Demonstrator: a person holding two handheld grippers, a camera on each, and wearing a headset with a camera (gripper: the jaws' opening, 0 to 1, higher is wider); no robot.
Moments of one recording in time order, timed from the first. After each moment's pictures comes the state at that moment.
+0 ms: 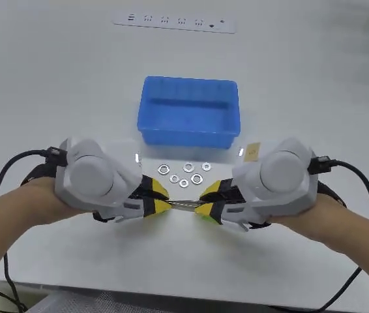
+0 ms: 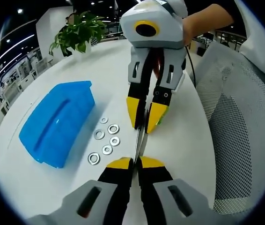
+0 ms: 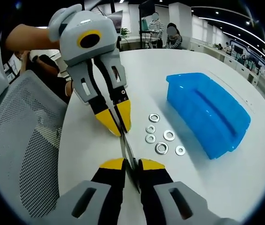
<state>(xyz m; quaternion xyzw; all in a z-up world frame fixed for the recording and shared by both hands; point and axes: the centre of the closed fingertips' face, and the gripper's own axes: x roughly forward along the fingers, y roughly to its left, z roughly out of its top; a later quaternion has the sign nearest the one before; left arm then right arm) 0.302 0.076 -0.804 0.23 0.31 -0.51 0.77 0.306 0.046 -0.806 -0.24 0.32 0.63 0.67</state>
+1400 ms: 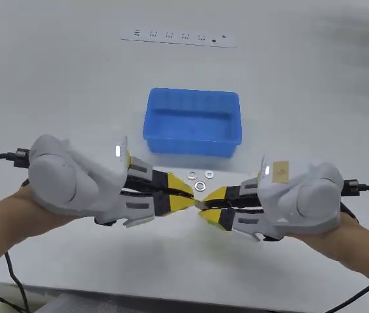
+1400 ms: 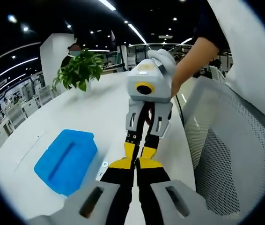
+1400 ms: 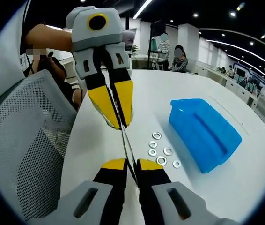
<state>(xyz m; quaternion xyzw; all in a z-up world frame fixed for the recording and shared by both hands) 0.297 0.039 -0.714 0.18 0.17 -0.54 0.80 0.299 0.048 -0.777 -0.23 0.21 0.66 0.69</state>
